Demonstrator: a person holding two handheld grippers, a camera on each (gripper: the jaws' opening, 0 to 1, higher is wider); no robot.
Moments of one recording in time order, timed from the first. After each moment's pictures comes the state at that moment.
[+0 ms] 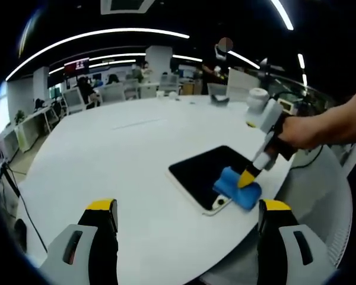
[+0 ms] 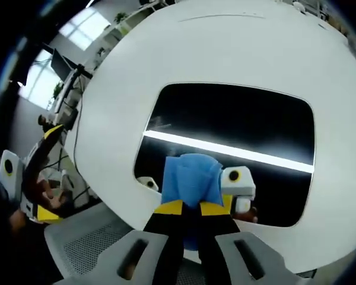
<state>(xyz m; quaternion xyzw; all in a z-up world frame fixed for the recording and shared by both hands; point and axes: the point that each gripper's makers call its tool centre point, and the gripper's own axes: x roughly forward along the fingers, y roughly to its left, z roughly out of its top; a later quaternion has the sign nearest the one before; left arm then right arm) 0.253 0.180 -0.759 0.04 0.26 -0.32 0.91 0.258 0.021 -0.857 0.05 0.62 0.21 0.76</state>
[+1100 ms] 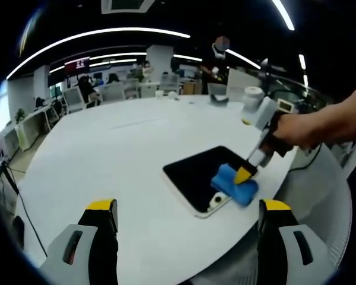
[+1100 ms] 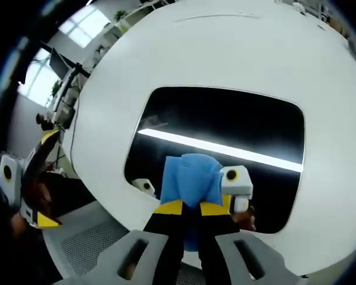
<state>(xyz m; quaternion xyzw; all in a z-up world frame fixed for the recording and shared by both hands) 0.248 0.168 -0.760 0.04 0.27 -0.31 0.91 0.271 0.004 -0.858 0.03 0.62 0.21 0.76</state>
